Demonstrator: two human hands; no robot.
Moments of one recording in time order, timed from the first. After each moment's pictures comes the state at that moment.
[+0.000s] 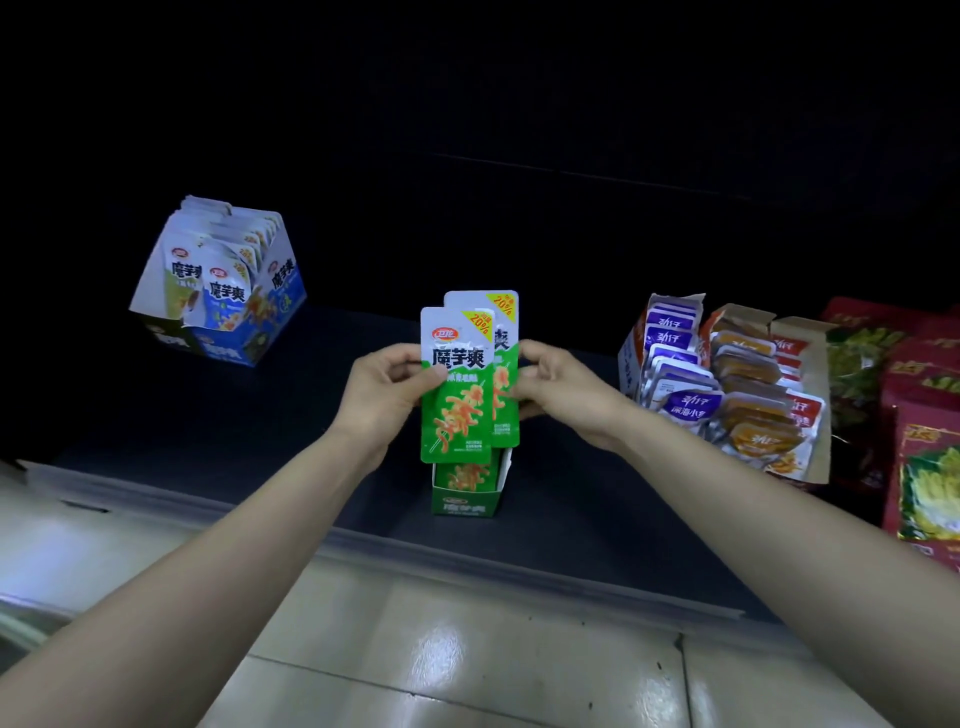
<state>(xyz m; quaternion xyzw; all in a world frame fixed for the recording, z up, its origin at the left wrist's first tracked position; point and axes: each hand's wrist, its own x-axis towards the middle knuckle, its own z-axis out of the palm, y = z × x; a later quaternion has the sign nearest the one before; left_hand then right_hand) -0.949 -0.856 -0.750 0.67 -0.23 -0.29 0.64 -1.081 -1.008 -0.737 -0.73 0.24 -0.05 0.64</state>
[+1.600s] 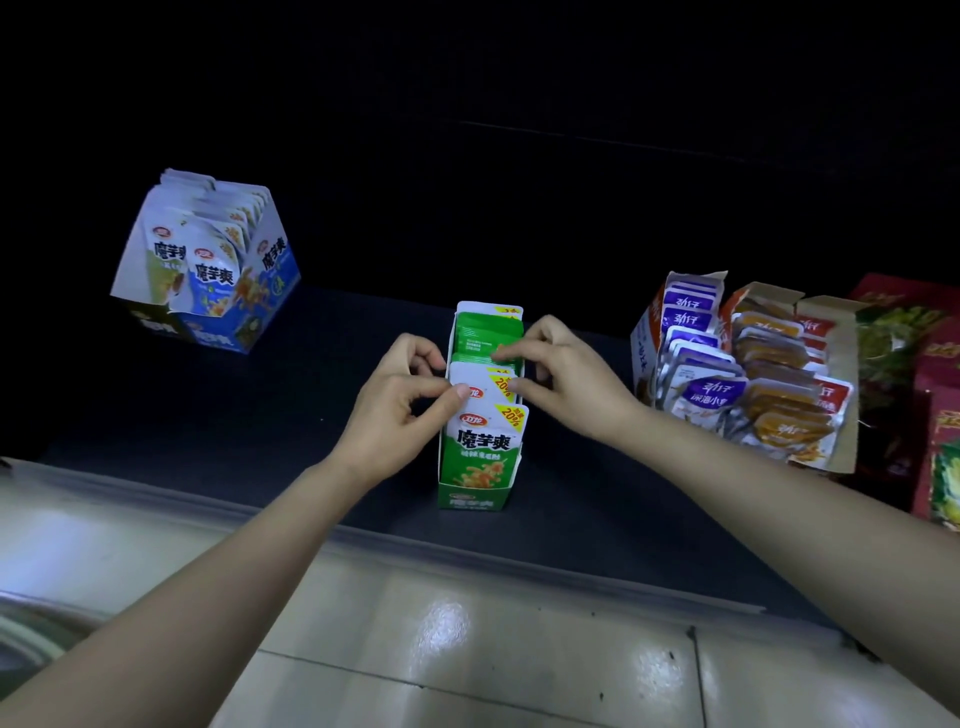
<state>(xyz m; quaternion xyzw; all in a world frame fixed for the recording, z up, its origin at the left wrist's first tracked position) -0.940 -0.851 -0.786 0.71 -0.51 -0.11 0.47 -1.079 -1.029 -0.768 -0.95 0.15 -0.12 0.24</state>
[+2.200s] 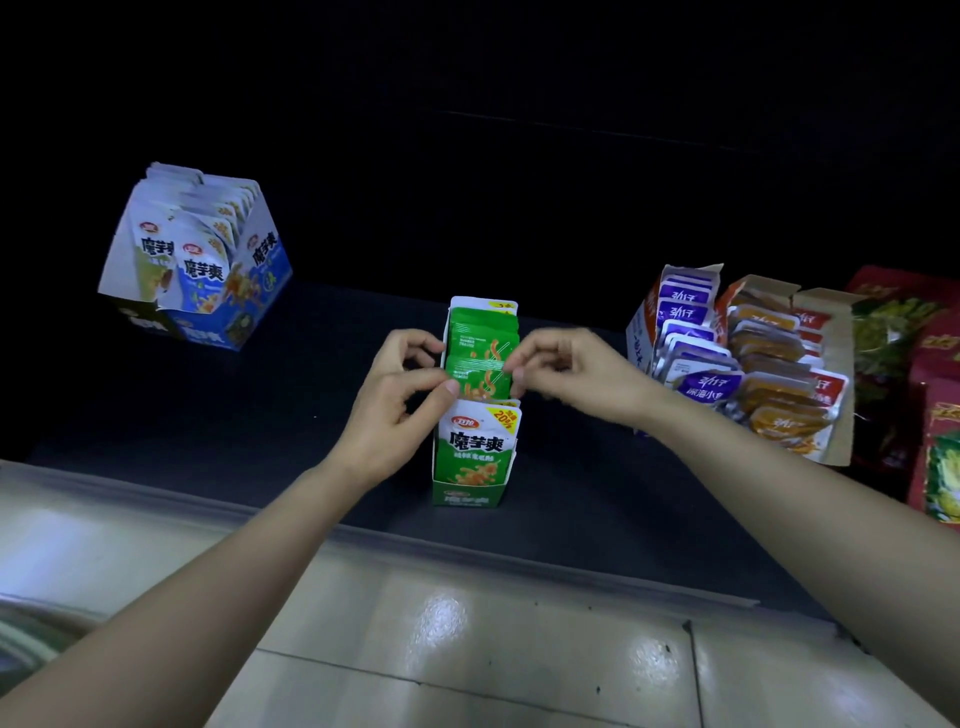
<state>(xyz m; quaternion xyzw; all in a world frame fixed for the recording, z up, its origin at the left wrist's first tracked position) -0.943 -0.852 -0.794 0.69 -0.50 -0.13 0.50 -1.090 -1.033 -0.746 -0.85 0.17 -0.07 0.50</state>
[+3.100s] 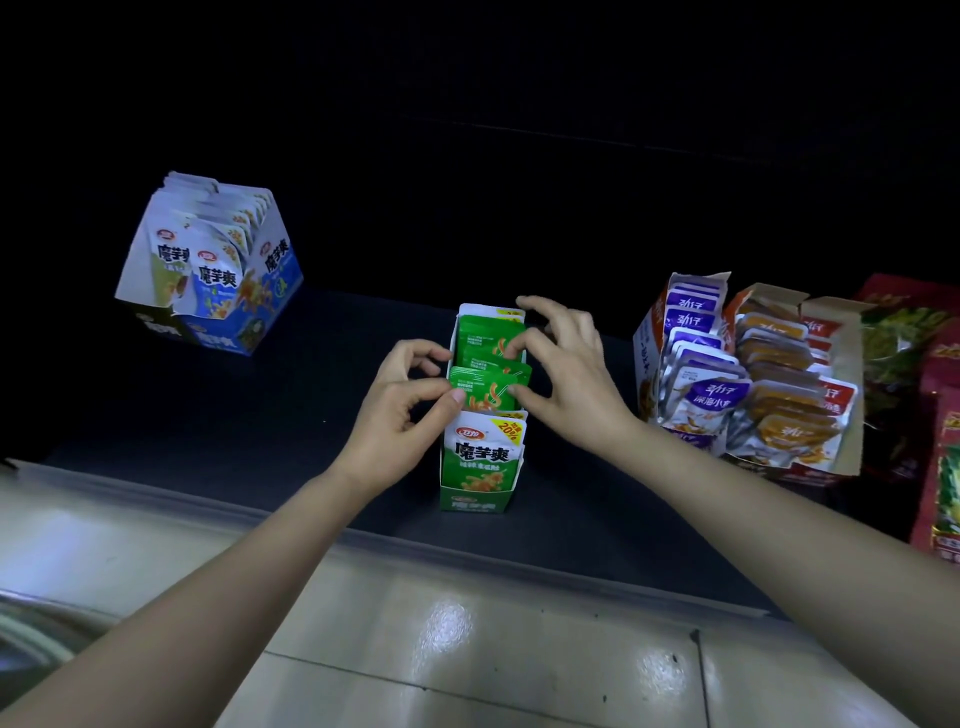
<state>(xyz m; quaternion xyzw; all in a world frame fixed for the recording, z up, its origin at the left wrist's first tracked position) -0.942 -0.848 -0.794 0.70 -0.49 -0.13 0.51 -1.078 -1.023 -0.779 -0.95 0.13 -0.23 0.18</state>
